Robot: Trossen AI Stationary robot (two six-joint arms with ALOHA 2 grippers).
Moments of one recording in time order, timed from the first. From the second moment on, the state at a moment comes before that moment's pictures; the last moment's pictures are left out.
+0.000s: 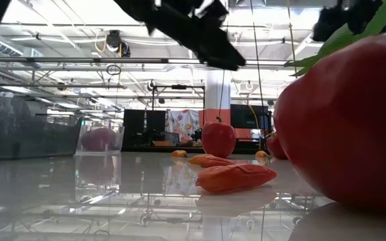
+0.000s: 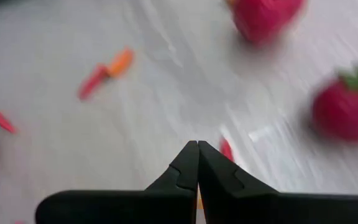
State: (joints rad) left arm 0.19 1.83 1.40 -0.03 0.08 0.29; right arm 0.32 0.93 0.59 -0.54 0.36 0.69
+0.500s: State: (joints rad) left arm 0.18 2.28 1.72 0.06 -0.02 0.19; right arm 0.39 0.92 0.61 -0.74 0.55 0.77
